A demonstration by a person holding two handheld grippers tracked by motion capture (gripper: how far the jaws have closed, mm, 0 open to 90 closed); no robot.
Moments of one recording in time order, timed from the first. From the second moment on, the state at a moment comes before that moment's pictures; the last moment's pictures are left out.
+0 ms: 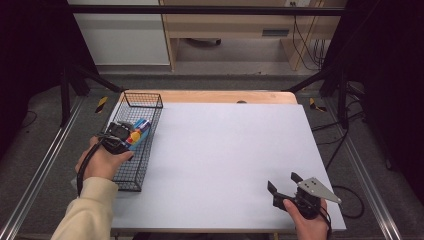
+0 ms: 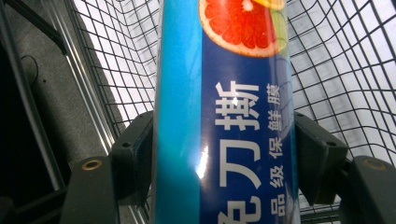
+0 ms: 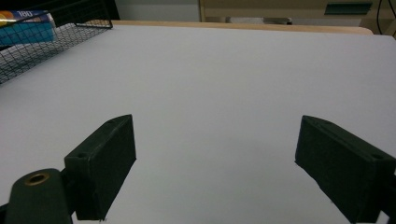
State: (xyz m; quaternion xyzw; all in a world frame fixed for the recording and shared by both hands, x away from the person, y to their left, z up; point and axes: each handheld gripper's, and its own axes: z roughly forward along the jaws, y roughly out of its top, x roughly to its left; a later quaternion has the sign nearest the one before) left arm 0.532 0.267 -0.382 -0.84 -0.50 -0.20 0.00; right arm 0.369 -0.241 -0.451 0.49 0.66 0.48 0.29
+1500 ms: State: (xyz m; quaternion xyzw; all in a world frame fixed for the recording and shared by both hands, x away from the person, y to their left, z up) left arm 0.515 0.267 -0.368 -0.83 -0.49 -0.27 -0.05; right arm 0.368 -0.242 -0.450 0.49 0.66 0.48 0.29
